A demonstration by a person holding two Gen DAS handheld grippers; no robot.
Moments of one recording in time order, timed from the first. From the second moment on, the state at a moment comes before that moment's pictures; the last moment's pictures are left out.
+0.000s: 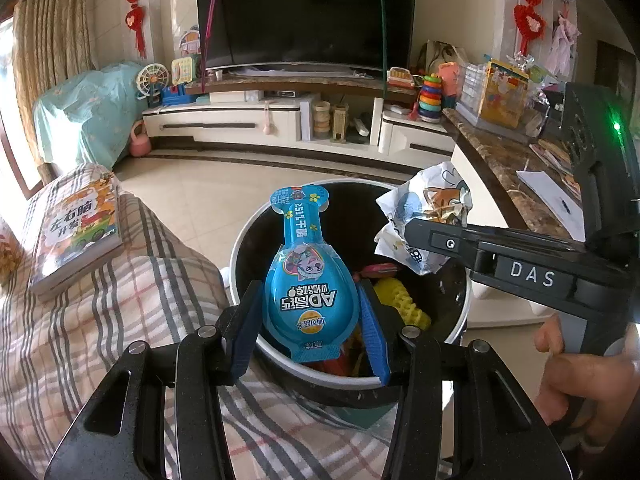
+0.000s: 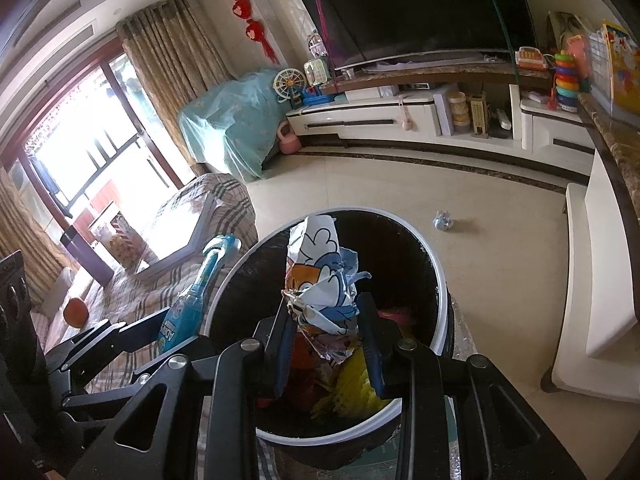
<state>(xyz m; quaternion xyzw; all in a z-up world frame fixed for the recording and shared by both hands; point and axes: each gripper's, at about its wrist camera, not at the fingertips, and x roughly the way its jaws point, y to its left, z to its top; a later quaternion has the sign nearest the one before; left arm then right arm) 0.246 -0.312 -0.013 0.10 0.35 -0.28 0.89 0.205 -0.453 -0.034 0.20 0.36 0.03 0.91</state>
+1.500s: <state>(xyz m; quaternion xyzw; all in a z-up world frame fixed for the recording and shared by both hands) 0.207 -0.246 -0.003 0.01 0.36 -0.26 0.89 0.169 -0.455 -0.022 0.24 0.33 0.00 0.91</state>
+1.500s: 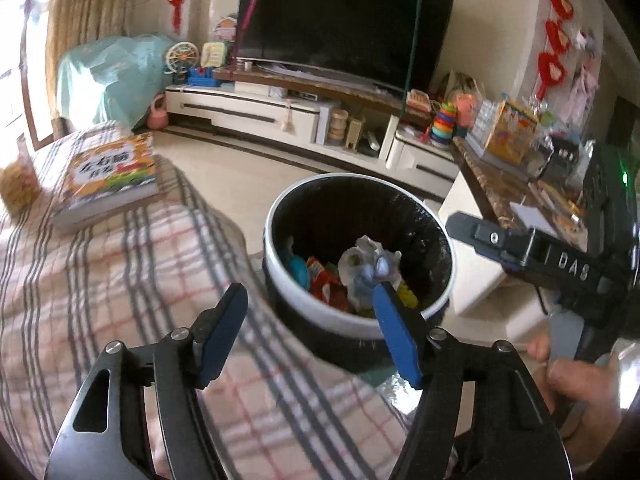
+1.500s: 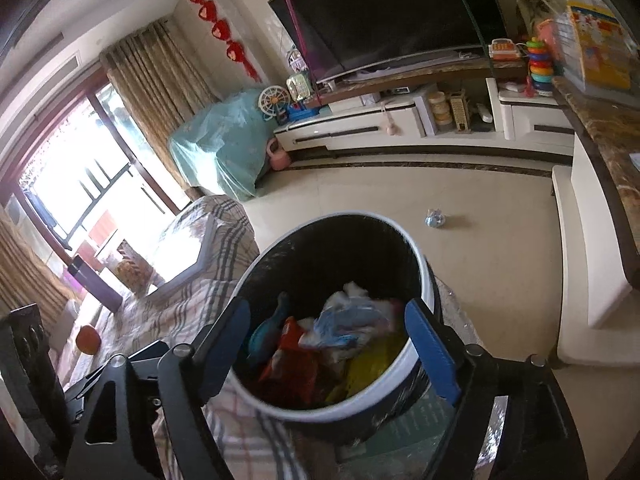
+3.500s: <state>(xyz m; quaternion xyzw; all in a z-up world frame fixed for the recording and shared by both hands) 0.030 -0.135 0.011 0.01 0.17 -0.10 0.98 0.002 -0.333 0.001 0.09 0.17 -0.07 0.98</state>
